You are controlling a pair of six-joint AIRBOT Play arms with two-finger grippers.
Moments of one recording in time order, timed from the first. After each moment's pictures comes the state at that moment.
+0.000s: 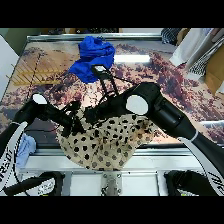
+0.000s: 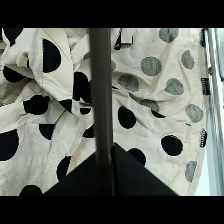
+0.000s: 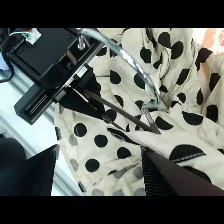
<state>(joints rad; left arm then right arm) -0.01 -1.33 0.91 0.86 -1.52 0.08 0.82 -1.31 1.54 -1.26 1.14 1.85</state>
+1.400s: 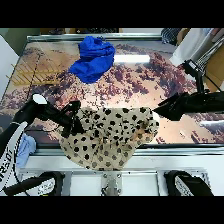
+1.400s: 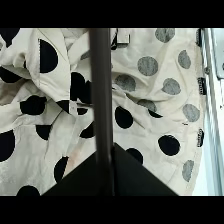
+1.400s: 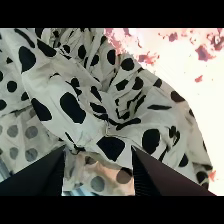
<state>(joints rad) -0.01 -1.33 0.91 0.86 -1.53 0.08 -0.12 -0.92 1.09 -0.75 1.46 0.69</state>
